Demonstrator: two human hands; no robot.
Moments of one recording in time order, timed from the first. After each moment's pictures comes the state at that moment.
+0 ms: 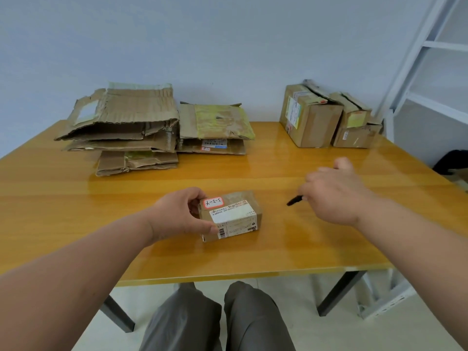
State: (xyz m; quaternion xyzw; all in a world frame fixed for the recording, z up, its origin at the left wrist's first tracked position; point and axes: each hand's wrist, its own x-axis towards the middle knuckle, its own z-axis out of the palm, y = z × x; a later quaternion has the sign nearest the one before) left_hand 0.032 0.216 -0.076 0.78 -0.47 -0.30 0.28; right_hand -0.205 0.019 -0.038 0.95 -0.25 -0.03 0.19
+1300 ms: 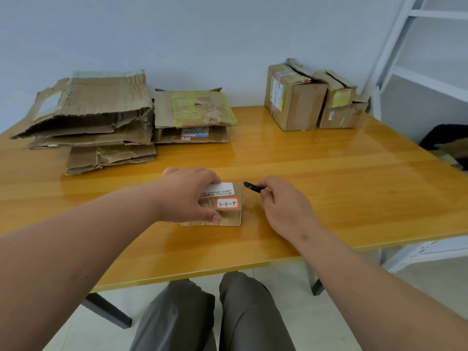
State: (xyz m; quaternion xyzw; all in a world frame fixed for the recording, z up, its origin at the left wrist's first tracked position) left_hand 0.012 0.165 -0.054 0.75 -0.65 -0.09 -0.03; right_hand -0.177 0.058 -0.110 0.86 -0.41 0.20 -0.23
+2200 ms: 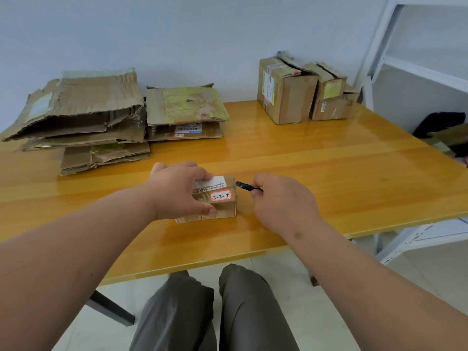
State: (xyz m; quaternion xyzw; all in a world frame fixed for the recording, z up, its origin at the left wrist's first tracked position) left_hand 0.005 0.171 -0.059 0.79 -0.61 -0.06 0.01; right_hand -0.189 0.087 -0.079 0.88 -0.44 0.16 -0.14
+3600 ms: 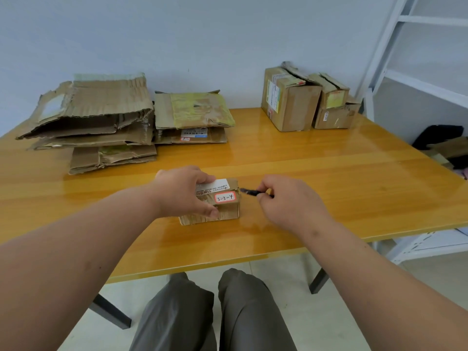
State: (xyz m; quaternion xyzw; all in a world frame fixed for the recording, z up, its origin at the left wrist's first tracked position) left_hand 0.008 0.175 -0.050 0.80 -0.58 -0.14 0.04; right_hand -0.191 0.081 -0.069 0.88 -0.41 0.14 -0.18
